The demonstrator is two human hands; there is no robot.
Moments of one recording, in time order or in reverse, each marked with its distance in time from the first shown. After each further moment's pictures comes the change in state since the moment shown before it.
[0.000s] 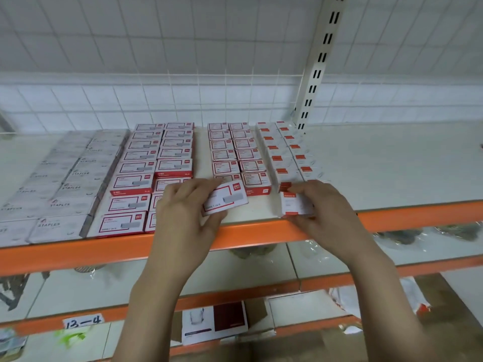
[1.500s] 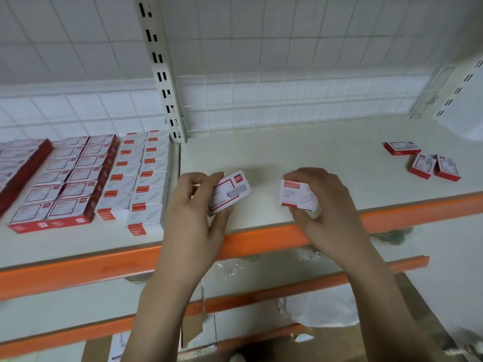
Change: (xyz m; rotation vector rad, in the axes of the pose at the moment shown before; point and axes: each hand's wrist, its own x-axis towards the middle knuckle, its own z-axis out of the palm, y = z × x) left_hand 0.065 0.244 0.209 -0.123 0.058 0.045; right_hand -0.033 0.268 -0.132 0.190 0.327 -0.083
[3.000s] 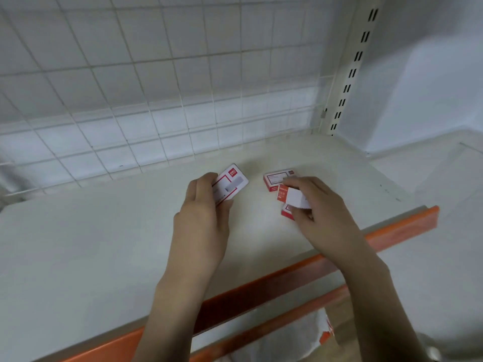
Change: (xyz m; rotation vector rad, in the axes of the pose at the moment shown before) left_hand 0.118 0.179 0.252 -0.040 -0.108 -0.053; right_hand 0.039 0.255 -0.159 -0.074 -0.030 0.237
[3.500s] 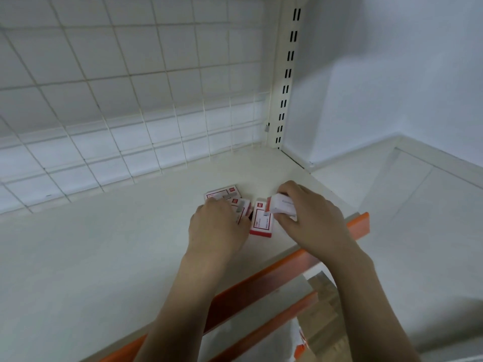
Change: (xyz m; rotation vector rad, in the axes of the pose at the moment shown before) left_hand 0.034 0.078 0.100 0.341 -0.430 -0.072; right_hand 0.001 0.060 -0.066 -0.319 -0.016 0.089
